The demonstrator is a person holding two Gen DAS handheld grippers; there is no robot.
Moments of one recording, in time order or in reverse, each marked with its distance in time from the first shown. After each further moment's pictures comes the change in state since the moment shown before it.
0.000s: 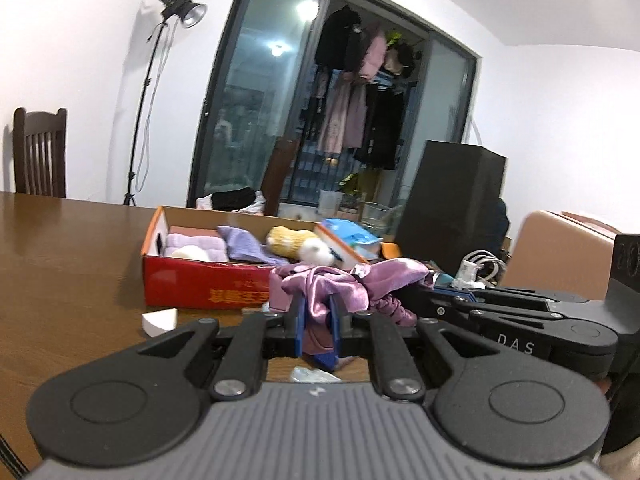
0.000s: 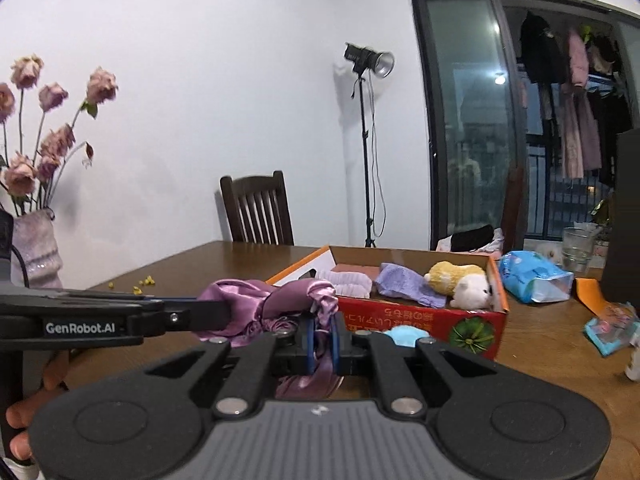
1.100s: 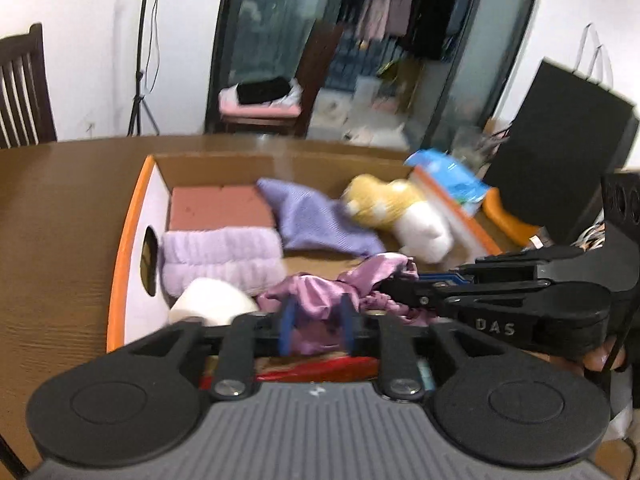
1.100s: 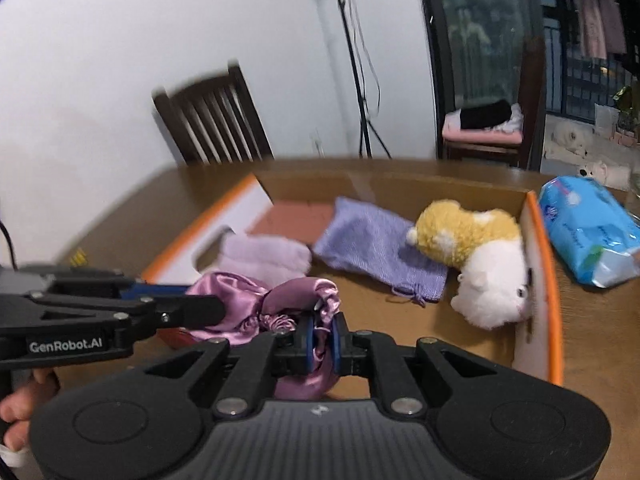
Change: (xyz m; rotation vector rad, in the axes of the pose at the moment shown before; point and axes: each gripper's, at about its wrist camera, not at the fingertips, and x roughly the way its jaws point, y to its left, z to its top) left arm 0.254 0.112 0.076 -0.042 0.413 0.088; right arm 0.280 -0.118 0.061 0.103 0.478 0.058
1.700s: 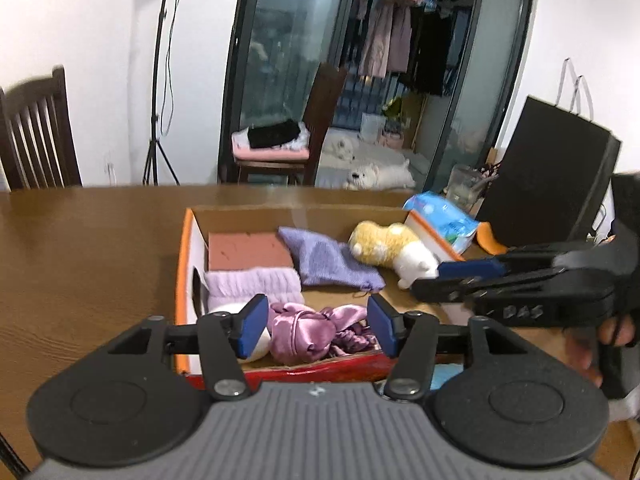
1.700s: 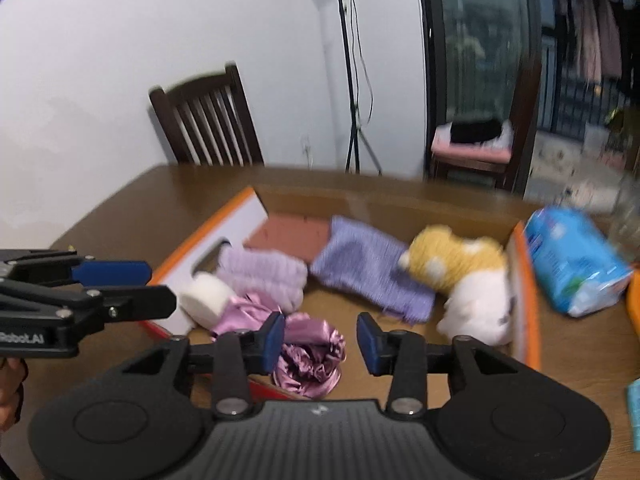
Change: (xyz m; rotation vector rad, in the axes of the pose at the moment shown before) left arm -0.092 -0.008 0.002 0.034 -0.150 0.037; right arm -0.066 0.024 0.010 -0.054 -0.098 -0.076
